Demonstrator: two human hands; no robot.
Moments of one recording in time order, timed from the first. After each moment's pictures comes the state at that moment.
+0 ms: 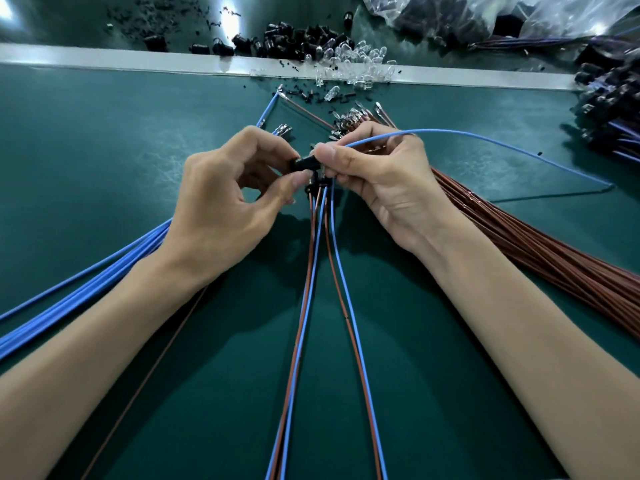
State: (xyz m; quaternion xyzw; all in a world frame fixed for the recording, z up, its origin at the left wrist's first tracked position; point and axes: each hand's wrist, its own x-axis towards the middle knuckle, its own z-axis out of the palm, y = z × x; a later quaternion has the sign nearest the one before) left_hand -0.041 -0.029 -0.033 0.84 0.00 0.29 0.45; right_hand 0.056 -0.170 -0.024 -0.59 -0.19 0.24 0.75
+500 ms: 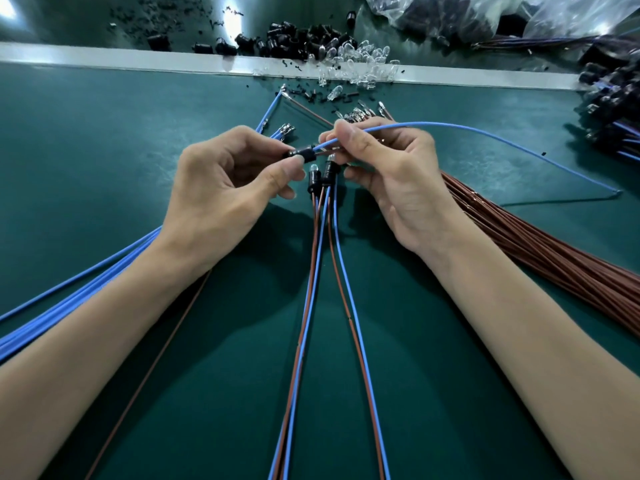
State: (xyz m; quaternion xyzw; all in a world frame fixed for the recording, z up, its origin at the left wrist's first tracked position) left_hand -0.041 -0.028 -0.027 0.76 0.06 0.23 0.60; right_hand 0.055 -0.172 -0.021 -0.61 -0.19 0.22 0.74
